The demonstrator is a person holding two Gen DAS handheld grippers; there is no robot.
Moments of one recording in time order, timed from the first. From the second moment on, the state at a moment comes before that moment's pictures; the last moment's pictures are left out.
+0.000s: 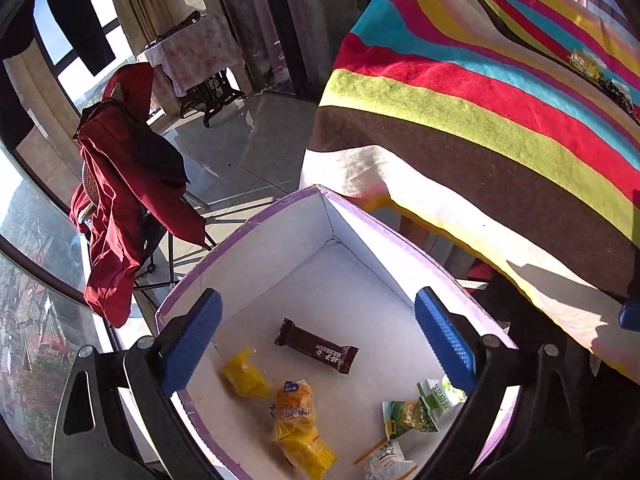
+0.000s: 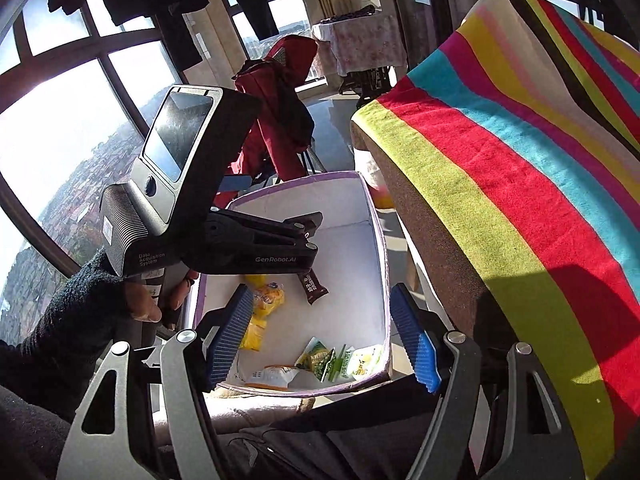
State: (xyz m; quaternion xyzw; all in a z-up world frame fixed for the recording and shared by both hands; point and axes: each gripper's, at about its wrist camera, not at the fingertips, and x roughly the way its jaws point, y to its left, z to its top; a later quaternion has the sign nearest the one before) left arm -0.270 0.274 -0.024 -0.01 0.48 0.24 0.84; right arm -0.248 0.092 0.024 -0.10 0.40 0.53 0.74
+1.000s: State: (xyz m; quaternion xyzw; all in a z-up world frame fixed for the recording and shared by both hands) left arm 0.103 0.057 0.028 -0.08 0.44 -0.06 0.89; right arm 0.024 -0.214 0.027 0.05 0.43 0.12 0.89
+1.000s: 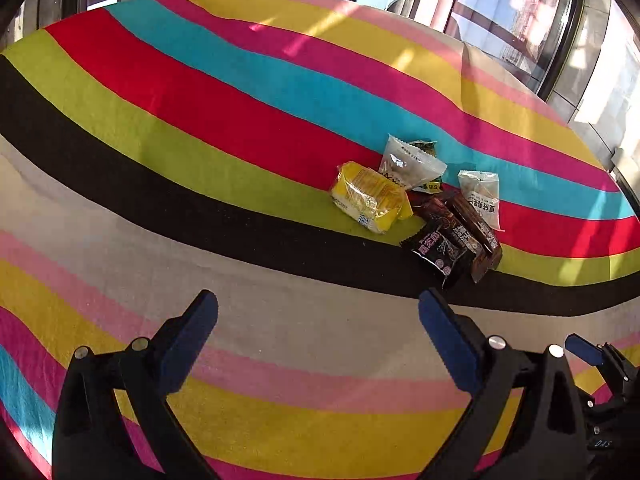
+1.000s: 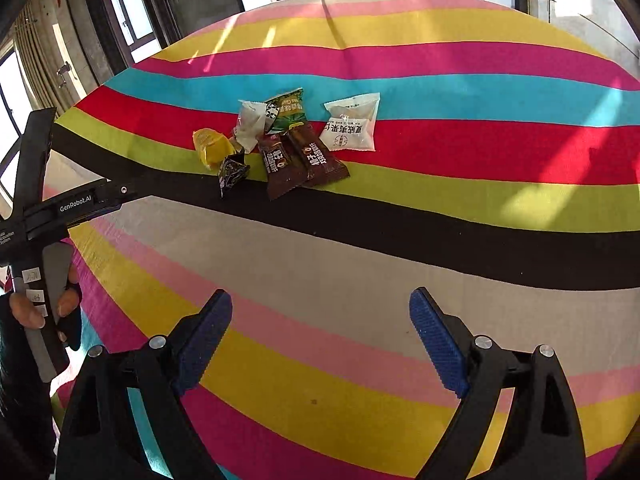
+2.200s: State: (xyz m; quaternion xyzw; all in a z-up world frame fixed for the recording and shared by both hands) left arm 0.189 0.029 0.003 -0.05 0.44 0.03 0.89; right arm 0.162 -0.158 0.017 -0.07 0.43 0.17 0.88
